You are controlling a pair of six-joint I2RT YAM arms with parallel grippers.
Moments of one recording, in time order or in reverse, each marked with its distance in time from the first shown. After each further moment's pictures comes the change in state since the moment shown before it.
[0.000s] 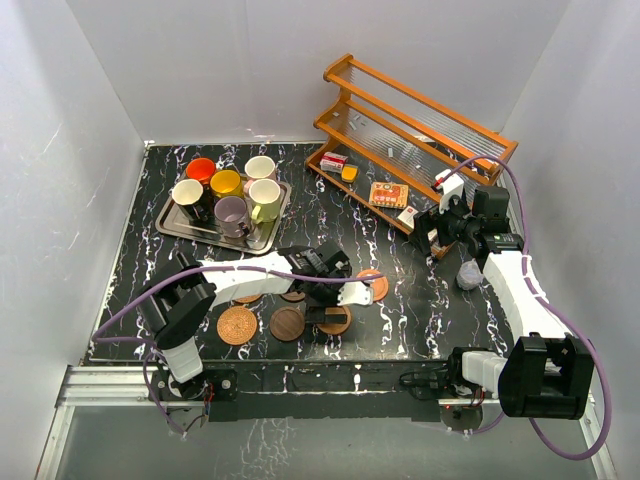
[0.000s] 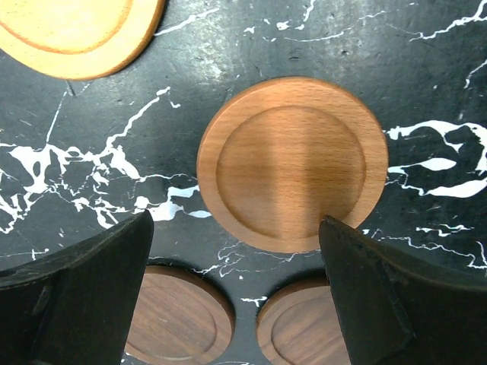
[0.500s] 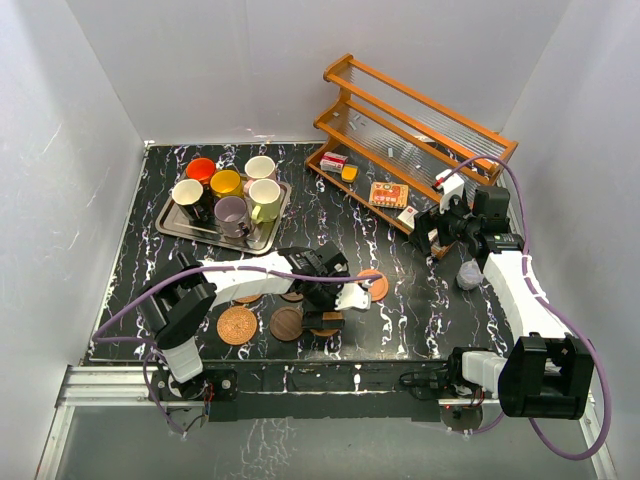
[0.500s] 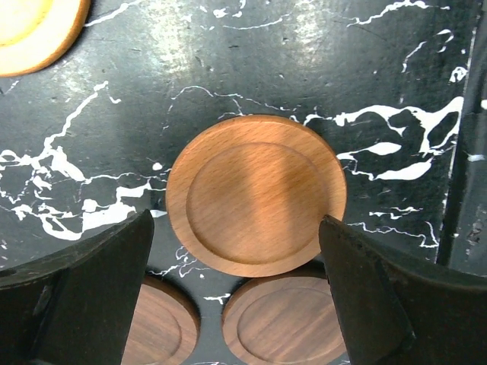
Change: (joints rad) left arm 0.000 0.000 -0.002 -0.068 0.078 -0.011; right arm -0.001 0.000 0.000 0.000 0.000 0.000
